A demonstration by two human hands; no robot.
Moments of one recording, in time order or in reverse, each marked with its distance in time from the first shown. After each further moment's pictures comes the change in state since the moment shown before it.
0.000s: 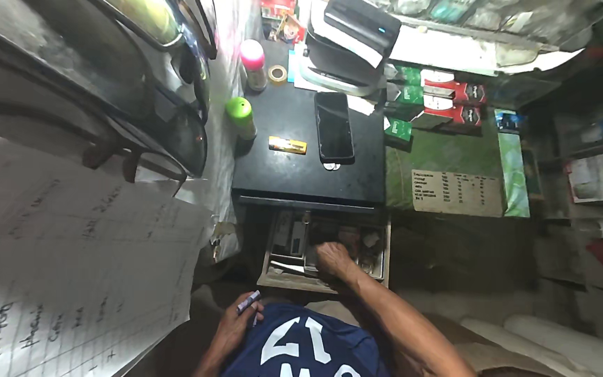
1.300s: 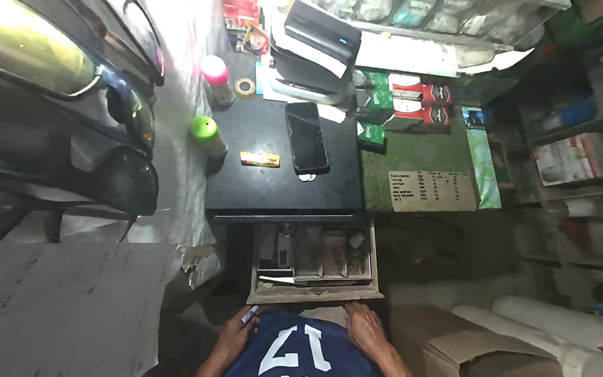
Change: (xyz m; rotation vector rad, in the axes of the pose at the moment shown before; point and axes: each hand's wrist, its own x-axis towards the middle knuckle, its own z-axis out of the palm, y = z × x) left_hand 0.029 0.000 0.013 0.296 -0.132 -0.038; right_hand -0.110 0.046 0.117 0.322 -0.013 0.377
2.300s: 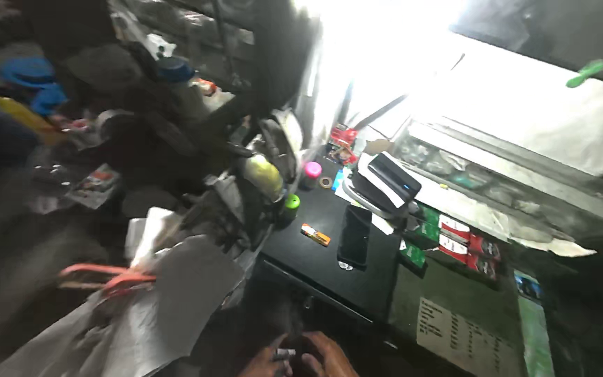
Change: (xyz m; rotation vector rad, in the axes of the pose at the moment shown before) left_hand 0.028 0.109 0.042 -0.421 -0.083 0.051; right_hand 0.051 -0.087 -0.138 0.080 -0.054 -0.798
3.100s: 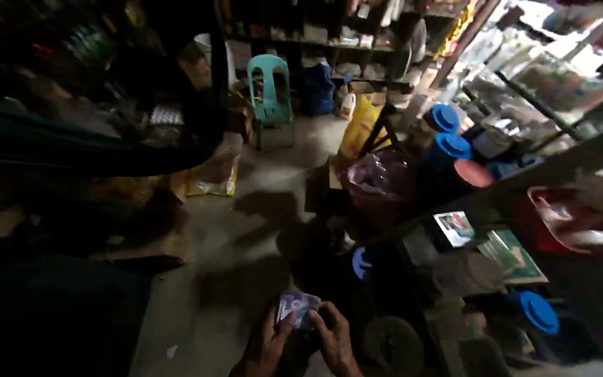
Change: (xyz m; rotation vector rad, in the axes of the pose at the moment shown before) left_hand -0.378 -0.224 -0.240 -0.449 1.467 0.399; right_hand 0.161 -0.398 0.407 0.357 -0.325 -0.478
